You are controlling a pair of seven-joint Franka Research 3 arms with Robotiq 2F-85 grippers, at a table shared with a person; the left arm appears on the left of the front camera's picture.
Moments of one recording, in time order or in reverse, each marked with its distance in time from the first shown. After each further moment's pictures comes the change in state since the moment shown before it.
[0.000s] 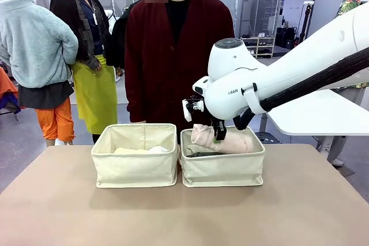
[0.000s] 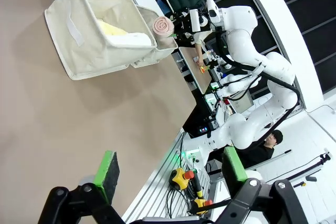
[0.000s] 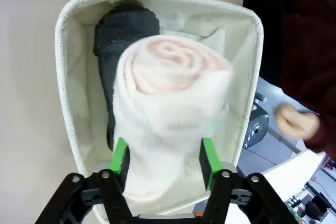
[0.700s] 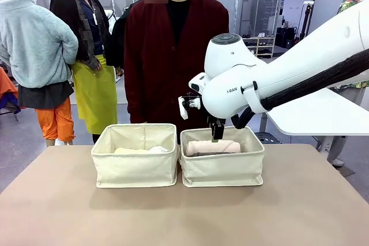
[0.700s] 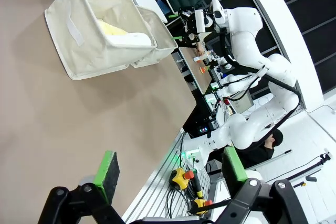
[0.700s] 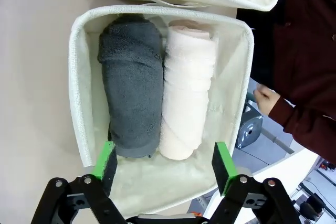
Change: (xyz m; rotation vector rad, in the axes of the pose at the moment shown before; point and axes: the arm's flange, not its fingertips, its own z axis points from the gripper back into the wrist) left arm 0.000 0.000 0.000 0.000 -0.001 0.000; right arm 0.011 0.006 0.015 -0.022 -0.004 0.015
